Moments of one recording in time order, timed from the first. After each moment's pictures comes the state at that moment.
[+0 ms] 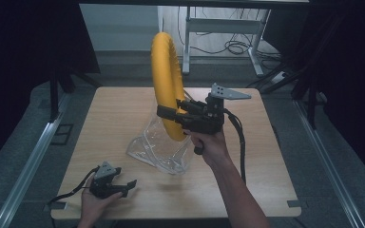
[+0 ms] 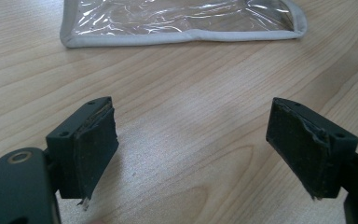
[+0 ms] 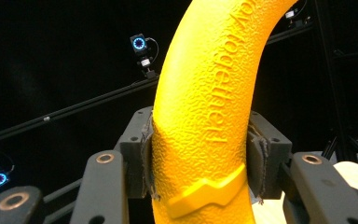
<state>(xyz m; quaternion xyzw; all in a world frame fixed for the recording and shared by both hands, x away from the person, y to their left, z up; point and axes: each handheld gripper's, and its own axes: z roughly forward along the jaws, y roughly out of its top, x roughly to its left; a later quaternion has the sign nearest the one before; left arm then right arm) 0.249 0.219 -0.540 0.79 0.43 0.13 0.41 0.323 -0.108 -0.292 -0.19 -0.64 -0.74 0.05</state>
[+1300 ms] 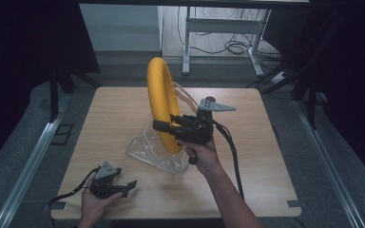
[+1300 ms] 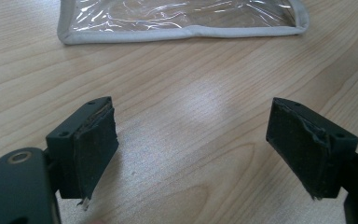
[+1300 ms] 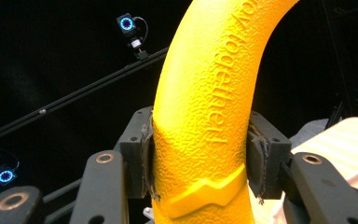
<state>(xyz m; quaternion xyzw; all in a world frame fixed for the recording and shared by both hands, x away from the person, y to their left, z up) 0.250 0.219 -0.541 0.80 0.43 0.13 0.40 0.334 -0.096 -0.350 -0.23 -0.66 -0.71 0.09</state>
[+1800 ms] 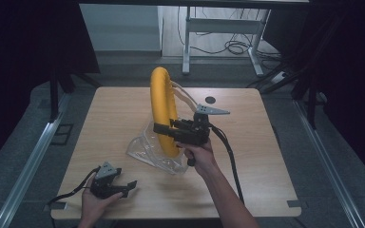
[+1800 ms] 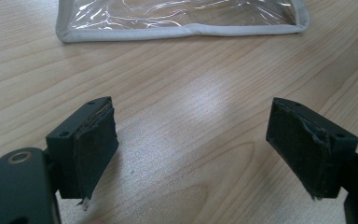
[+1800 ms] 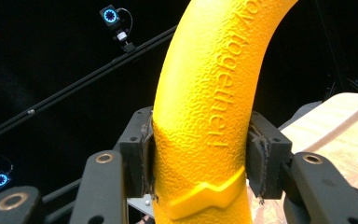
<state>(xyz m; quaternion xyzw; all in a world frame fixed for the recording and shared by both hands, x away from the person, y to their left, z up) 0.250 0.219 -0.541 0.80 0.43 0.13 0.40 0.347 -0.093 -0.380 -0.26 -0.66 -0.70 0.10</state>
